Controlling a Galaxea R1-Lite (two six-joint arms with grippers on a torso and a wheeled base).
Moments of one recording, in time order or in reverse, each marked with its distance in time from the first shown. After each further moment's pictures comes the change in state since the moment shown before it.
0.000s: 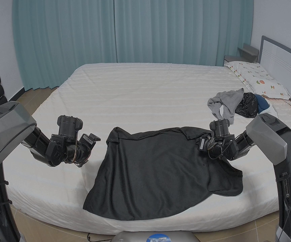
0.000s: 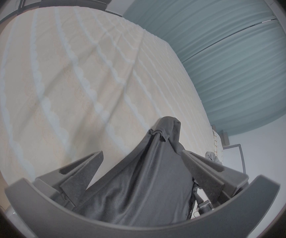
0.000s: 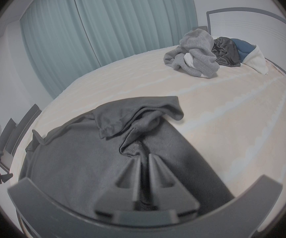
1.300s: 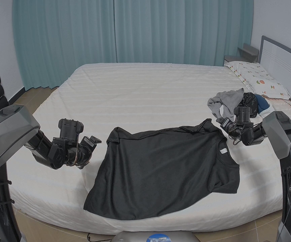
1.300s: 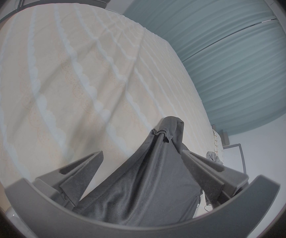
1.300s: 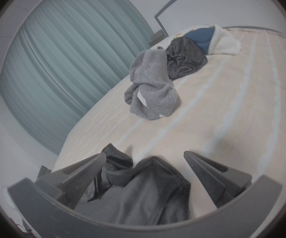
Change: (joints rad) left arm 0.004 0.036 0.013 -0.049 -0.015 0.005; right arm -0.226 0.069 -0.253 0.008 0.083 0.319
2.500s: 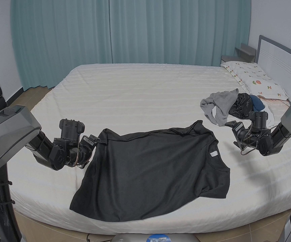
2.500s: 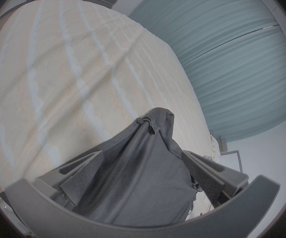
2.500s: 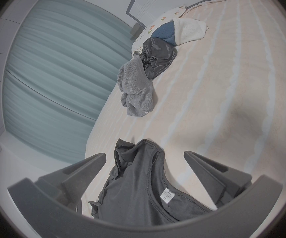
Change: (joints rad) left arm -0.015 0.001 0.008 -0.031 0.044 -0.069; right arm -0.010 -0.337 0.607 -0.244 0.147 0.287
